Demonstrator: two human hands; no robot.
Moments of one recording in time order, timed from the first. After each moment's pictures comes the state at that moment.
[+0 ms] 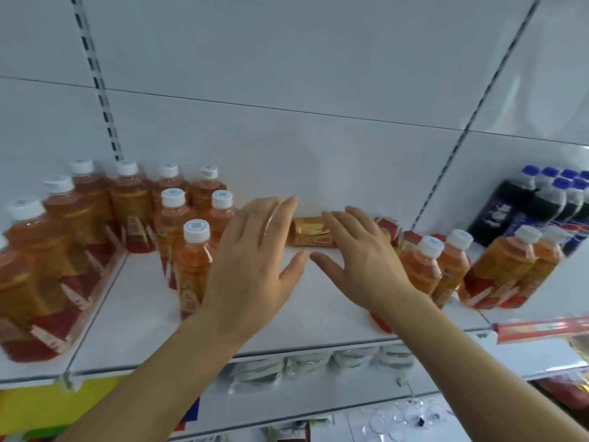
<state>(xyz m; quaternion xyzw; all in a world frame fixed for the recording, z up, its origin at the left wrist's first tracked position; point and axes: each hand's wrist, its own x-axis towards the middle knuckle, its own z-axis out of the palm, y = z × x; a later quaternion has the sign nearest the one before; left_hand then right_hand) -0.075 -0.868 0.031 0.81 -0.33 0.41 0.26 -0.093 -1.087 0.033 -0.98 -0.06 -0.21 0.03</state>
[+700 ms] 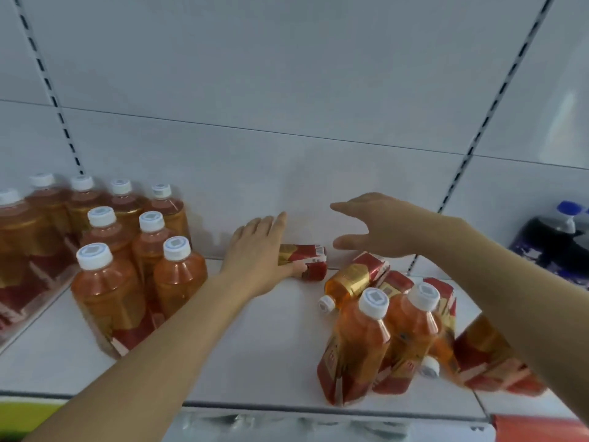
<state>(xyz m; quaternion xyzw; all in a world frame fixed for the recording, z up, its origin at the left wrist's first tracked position) 0.052 -1.005 -0.001 0.97 -0.17 0.13 0.12 0.019 -1.252 0.125 -0.99 -0.16 0.03 -0.04</state>
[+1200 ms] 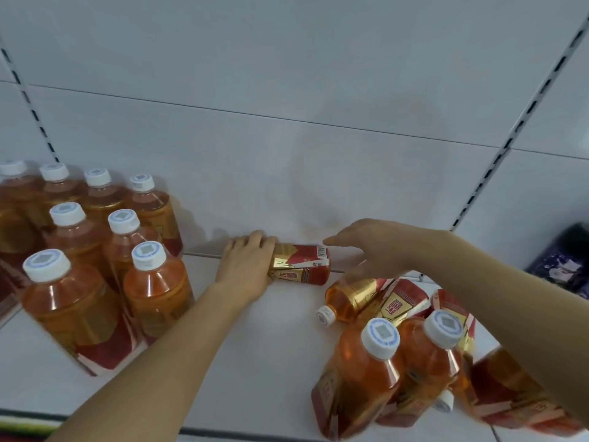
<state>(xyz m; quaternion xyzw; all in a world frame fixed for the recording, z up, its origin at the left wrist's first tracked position) 0.094 -1.006 -0.050 0.99 -0.15 0.07 0.03 0.073 -1.270 0.076 -0.96 -0.24 0.14 -0.07</state>
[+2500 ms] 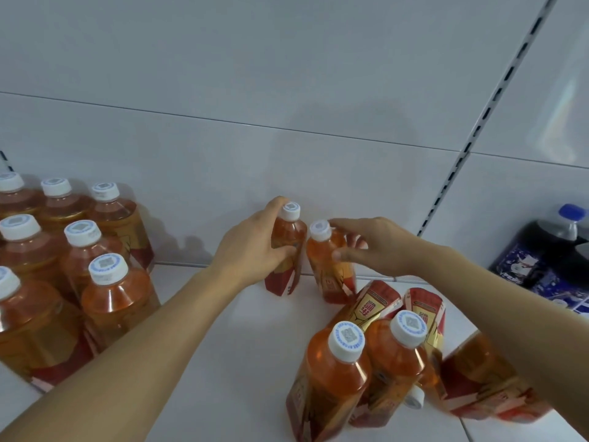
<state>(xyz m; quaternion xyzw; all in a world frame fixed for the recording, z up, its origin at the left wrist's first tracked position) 0.092 -1.046 0.008 0.91 -0.20 0.16 0.31 0.064 -1.321 0.066 -0.97 -0.22 0.02 0.13</state>
